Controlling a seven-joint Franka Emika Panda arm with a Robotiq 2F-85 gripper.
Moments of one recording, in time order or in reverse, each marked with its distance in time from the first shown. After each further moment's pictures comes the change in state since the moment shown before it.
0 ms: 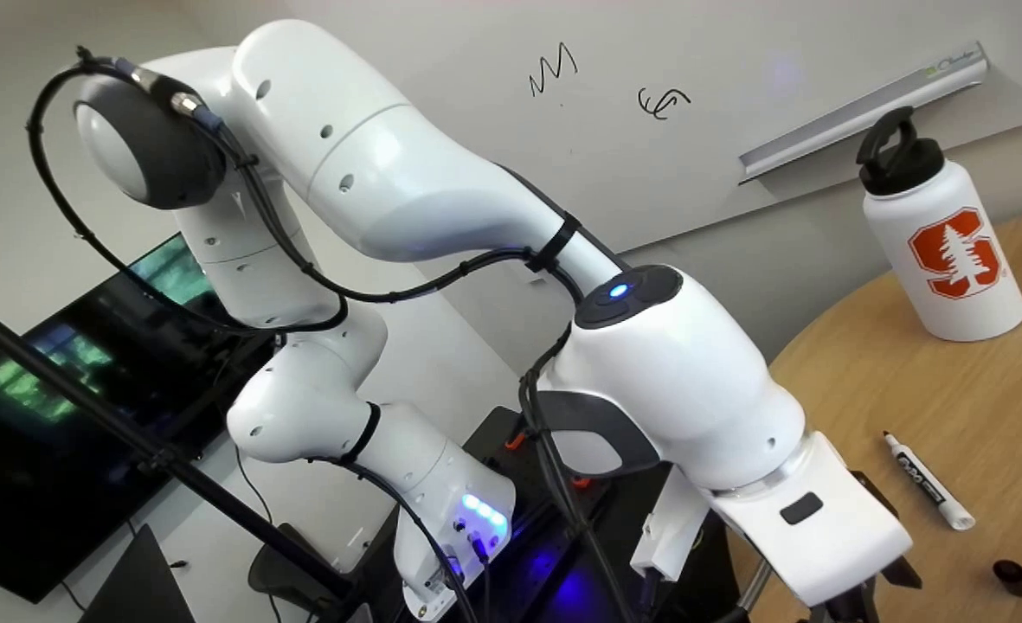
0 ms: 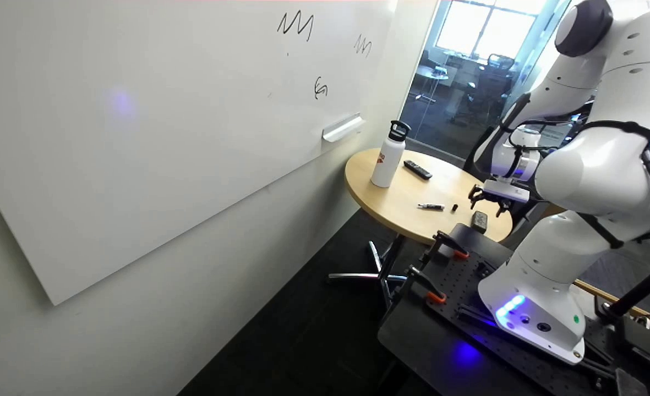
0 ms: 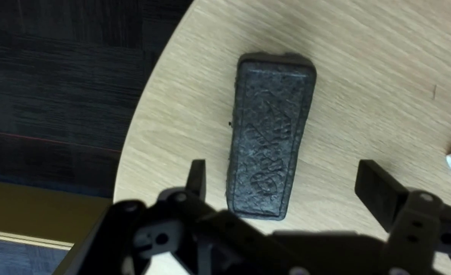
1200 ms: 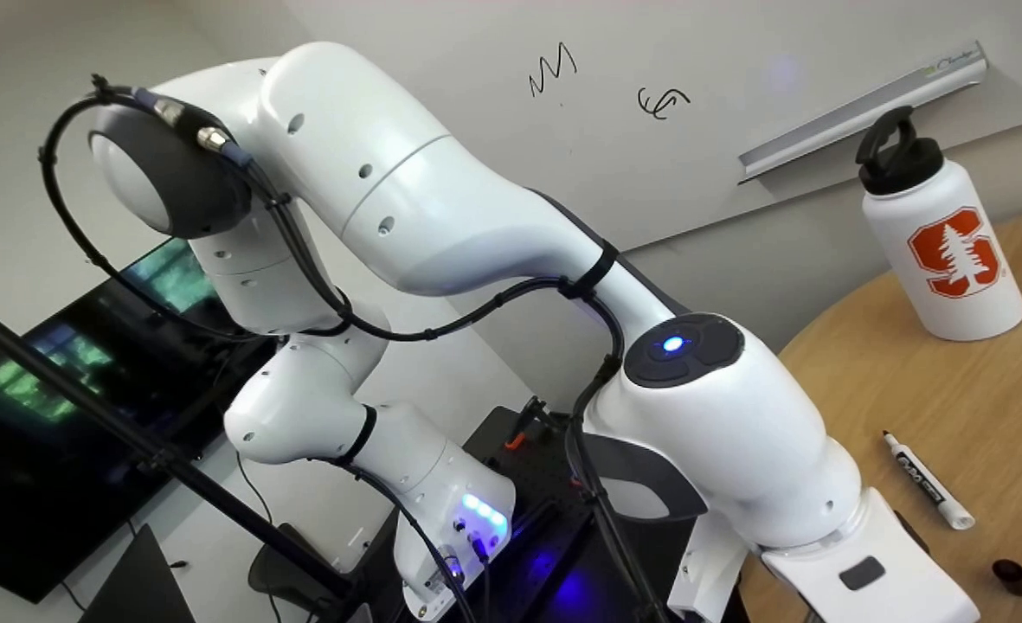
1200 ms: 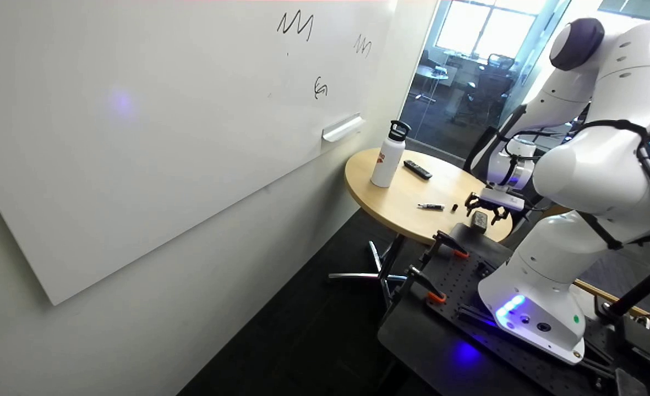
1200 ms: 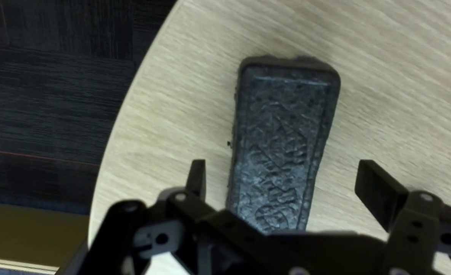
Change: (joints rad) arm -0.116 0.120 0.094 0.093 0.001 0.000 -0.023
